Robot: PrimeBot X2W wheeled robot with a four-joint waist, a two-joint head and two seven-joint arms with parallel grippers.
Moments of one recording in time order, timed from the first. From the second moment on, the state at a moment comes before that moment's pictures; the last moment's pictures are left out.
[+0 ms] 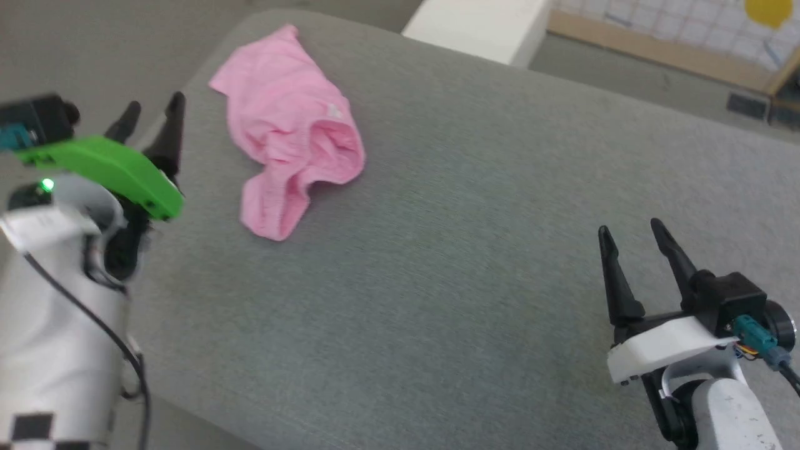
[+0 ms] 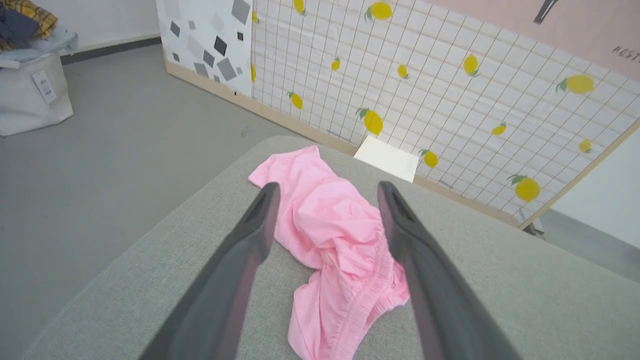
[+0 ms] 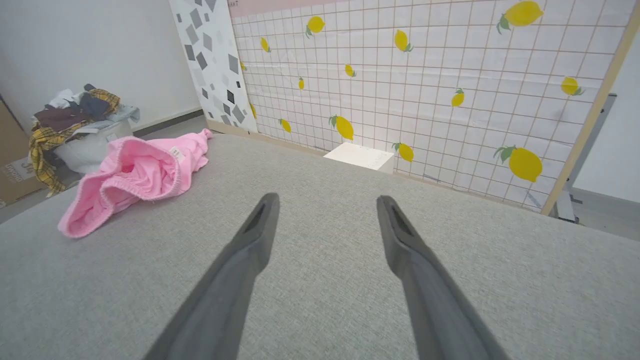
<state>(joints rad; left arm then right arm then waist) -0.64 0.33 -0.07 0.43 -0.63 -0.12 0.13 -0.11 -0.05 -0.01 0.06 0.06 0.13 -0.12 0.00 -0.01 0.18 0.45</state>
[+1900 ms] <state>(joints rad) -0.49 0.19 -0.82 0.39 -0.87 -0.12 0.47 -0.07 -0.05 0.00 0.23 0.23 0.13 -0.23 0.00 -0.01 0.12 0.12</state>
